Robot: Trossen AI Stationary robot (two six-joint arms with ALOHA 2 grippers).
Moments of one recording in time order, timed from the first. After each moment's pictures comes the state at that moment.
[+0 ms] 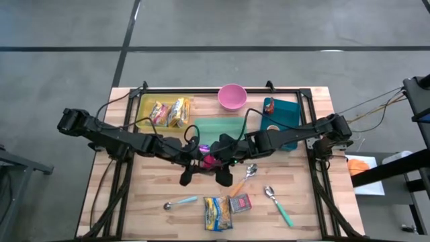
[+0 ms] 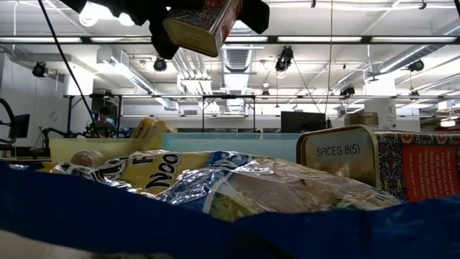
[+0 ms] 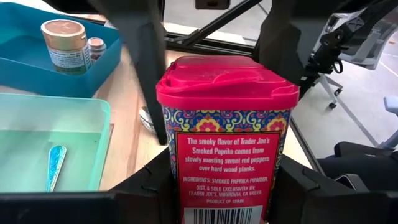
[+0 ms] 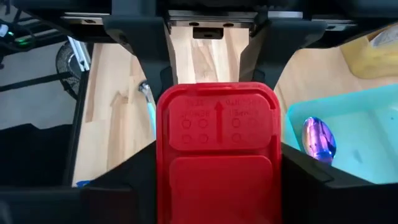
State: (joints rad) left arm -0.22 1.34 0.79 0.13 0.02 -0.24; right arm 0.20 1.79 1.59 -0.54 0.06 0.39
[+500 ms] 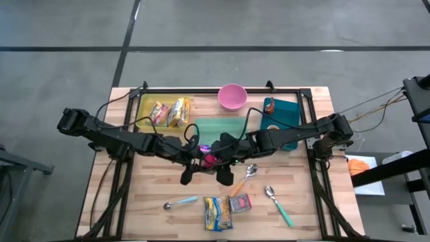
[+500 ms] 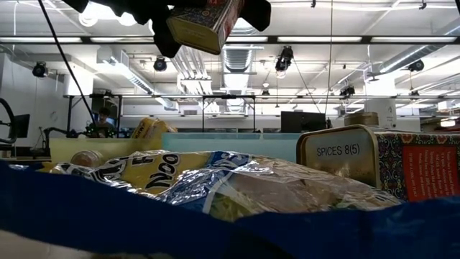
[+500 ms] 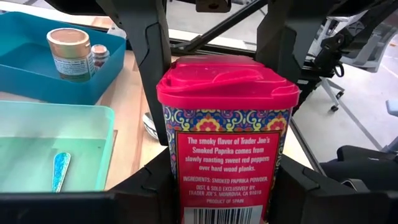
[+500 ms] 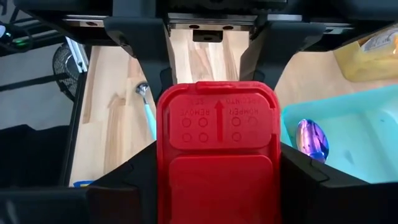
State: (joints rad) left arm -0.22 1.34 0.79 0.14 0.02 -0.23; right arm 0.20 1.76 1.59 -0.56 0.07 0.38
